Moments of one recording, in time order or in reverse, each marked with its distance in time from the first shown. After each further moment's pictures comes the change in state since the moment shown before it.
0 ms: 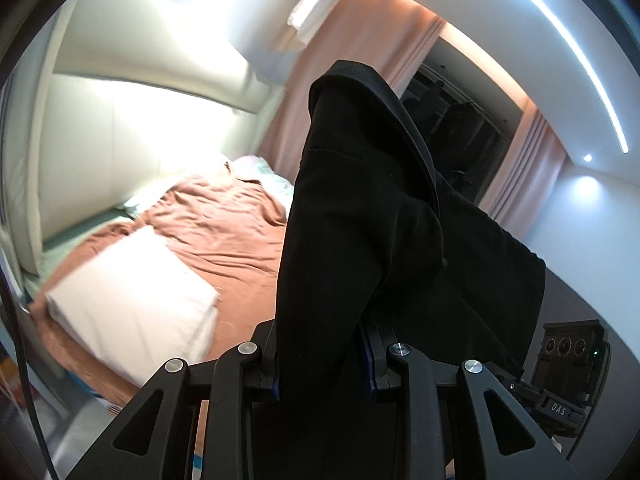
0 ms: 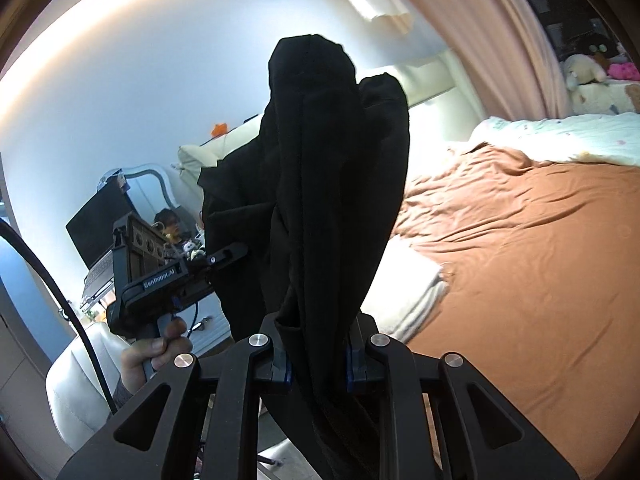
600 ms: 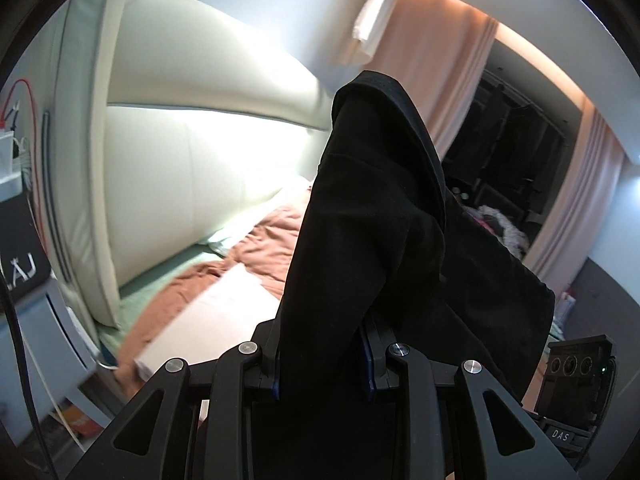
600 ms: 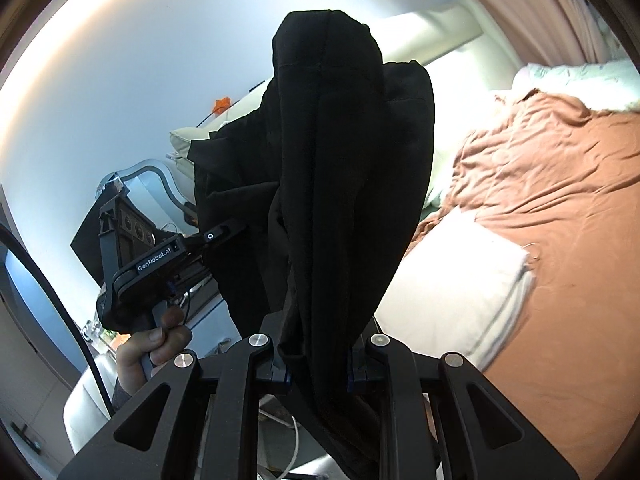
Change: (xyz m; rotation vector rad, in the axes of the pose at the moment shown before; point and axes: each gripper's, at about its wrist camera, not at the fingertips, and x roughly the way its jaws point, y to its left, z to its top) left arm -0.002 0.136 0.043 0.013 -0.032 0.259; right arm 0.162 -0.085 0.045 0.125 0.099 0.166
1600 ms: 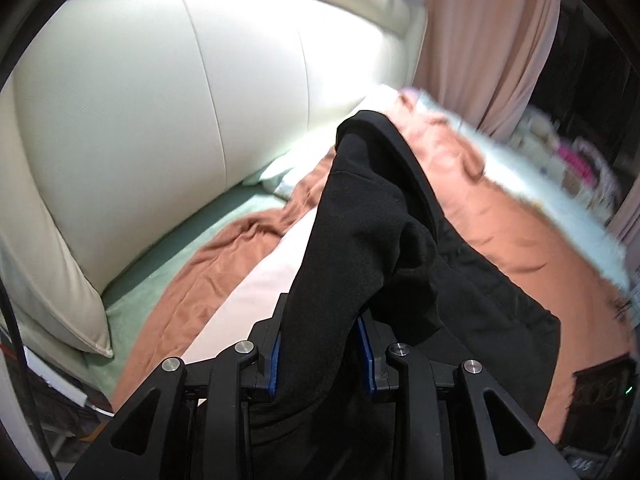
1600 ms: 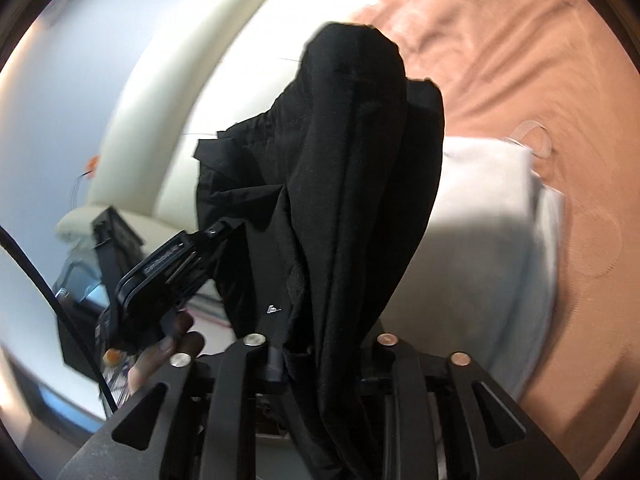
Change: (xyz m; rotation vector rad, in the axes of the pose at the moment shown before) left arm 0.271 0.088 -0.014 0.060 0.307 0.304; right arm 0.083 -0.284 0.005 0.493 0.152 -0.055
